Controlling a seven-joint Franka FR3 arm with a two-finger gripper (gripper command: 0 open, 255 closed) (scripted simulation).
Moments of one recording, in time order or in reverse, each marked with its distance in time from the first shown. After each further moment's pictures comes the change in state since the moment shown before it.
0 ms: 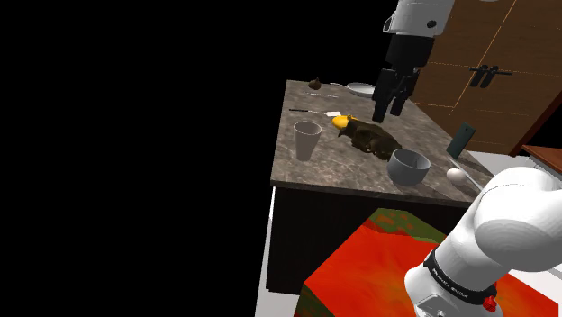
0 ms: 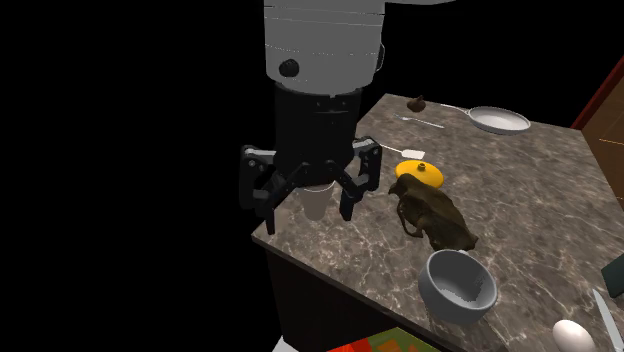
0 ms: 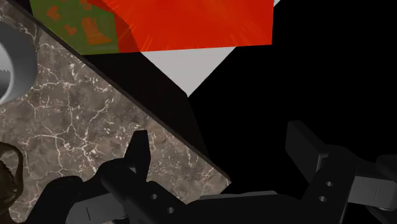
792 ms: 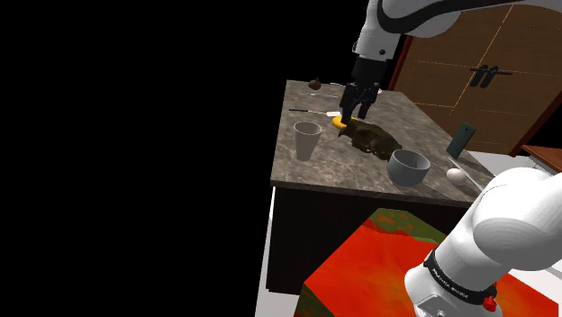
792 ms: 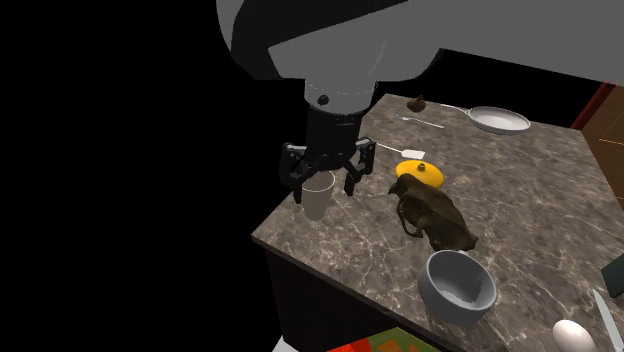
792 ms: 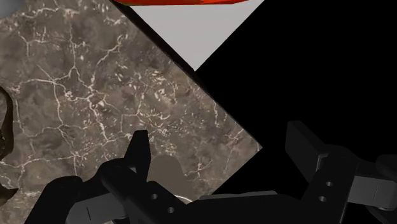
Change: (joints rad) arm -0.026 0.283 -0.098 0.020 -0.043 0.296 -0.140
